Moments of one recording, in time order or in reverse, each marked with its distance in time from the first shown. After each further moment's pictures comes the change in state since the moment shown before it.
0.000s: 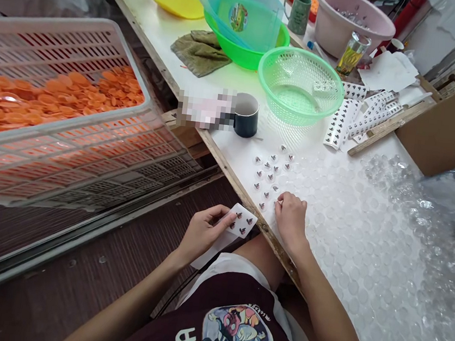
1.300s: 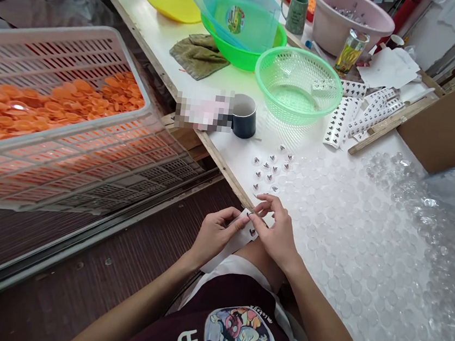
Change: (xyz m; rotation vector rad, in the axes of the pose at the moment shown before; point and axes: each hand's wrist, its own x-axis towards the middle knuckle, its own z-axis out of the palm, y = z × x) left_hand 0.005 0.015 0.022 0.005 -0.032 0.024; right_hand -0.039 -0.043 -0.019 0.661 -0.075 -0.046
